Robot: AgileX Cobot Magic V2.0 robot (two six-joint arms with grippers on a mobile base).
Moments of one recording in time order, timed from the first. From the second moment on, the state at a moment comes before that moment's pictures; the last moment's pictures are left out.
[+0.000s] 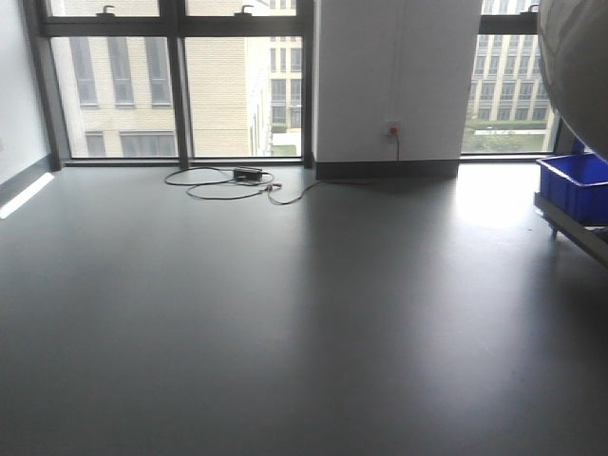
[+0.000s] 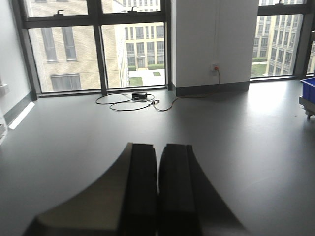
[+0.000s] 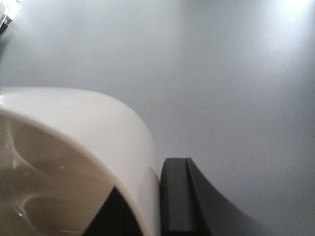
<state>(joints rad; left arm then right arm) -0.13 -0.01 0.01 -0.07 0.09 0.10 0.07 0.56 -0.71 0.20 0.78 0.11</state>
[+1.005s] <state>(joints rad) -0.13 -0.01 0.01 -0.07 0.09 0.10 0.07 0.56 -0.71 0.20 0.78 0.11</state>
